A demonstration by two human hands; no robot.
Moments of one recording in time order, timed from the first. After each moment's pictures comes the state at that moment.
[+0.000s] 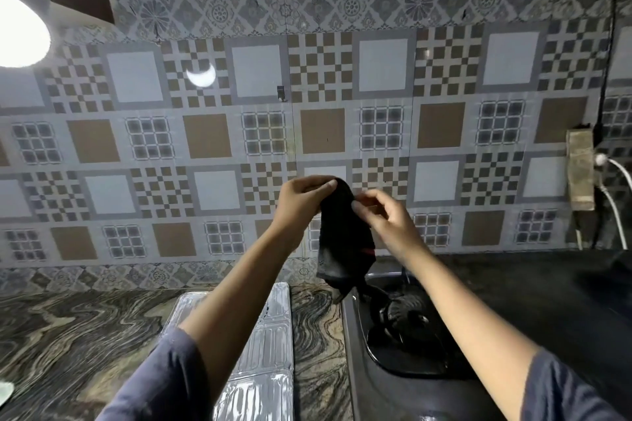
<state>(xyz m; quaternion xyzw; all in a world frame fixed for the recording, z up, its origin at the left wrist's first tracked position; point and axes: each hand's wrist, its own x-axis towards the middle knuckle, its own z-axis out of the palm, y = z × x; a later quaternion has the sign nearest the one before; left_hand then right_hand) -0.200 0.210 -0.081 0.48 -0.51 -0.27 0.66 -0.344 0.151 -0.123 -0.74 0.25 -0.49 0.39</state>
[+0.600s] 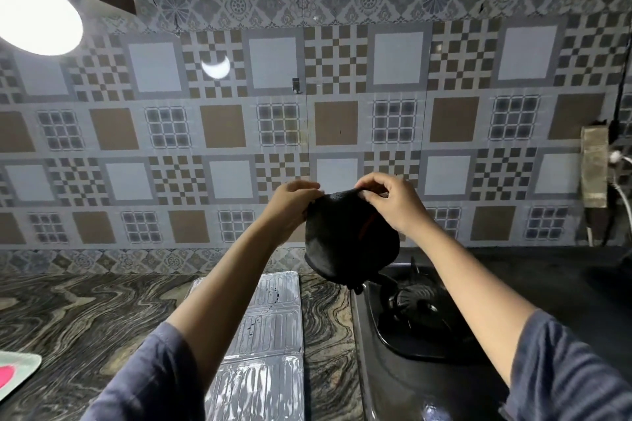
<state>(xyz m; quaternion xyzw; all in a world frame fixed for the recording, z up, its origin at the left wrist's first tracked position) -0.170 0.242 -0.087 0.55 -0.46 -0.36 0.60 -0.334 0.149 -0.102 -0.82 0.27 -0.45 0.23</state>
